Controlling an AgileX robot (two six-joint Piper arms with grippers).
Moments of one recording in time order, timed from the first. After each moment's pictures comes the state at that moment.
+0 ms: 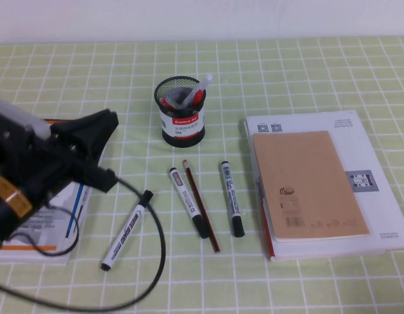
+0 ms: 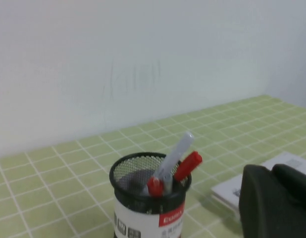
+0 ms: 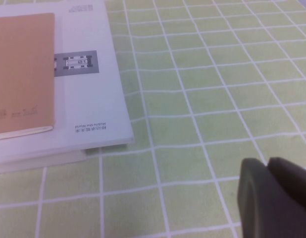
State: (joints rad) right arm -0.02 -0.01 0.00 -0.16 0.48 0.21; left arm -0.16 1.38 -0.49 0.67 -0.91 -0.42
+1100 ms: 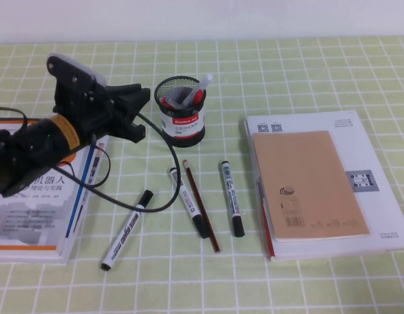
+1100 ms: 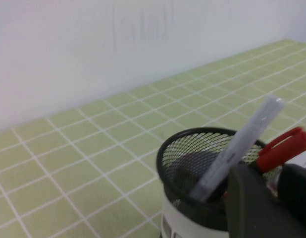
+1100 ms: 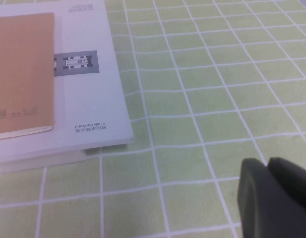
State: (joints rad) right arm -0.02 -0.01 0.00 -0.16 0.48 0.21; left arm -0.16 1.85 -0.97 0.85 -0.80 -0.51
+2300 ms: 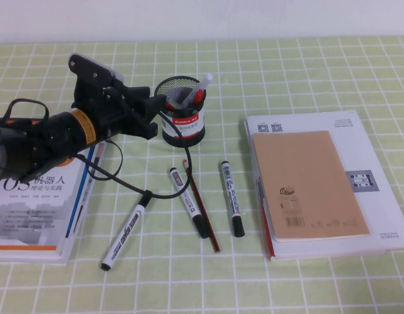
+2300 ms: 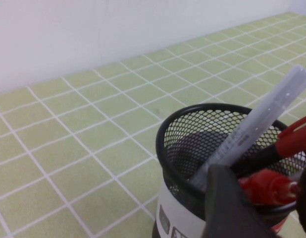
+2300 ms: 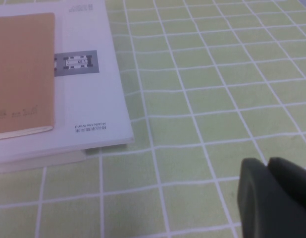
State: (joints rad) right arm -0.02 -0.01 0.00 -0.16 0.48 0.21; left arm -0.20 1.94 -1.09 0.93 -0.71 -0.63
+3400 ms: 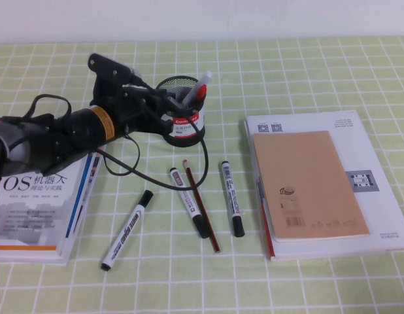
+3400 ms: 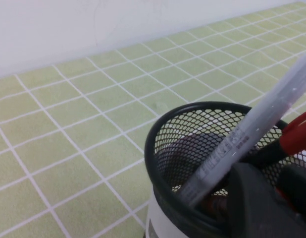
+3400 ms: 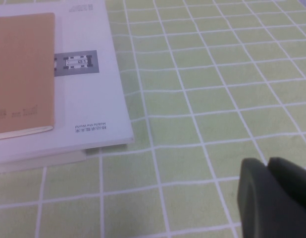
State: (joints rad) right arm -0.02 -0.01 0.00 -0.16 0.48 0.21; left arm -0.25 1.99 -1.17 0.89 -0.63 -0.65
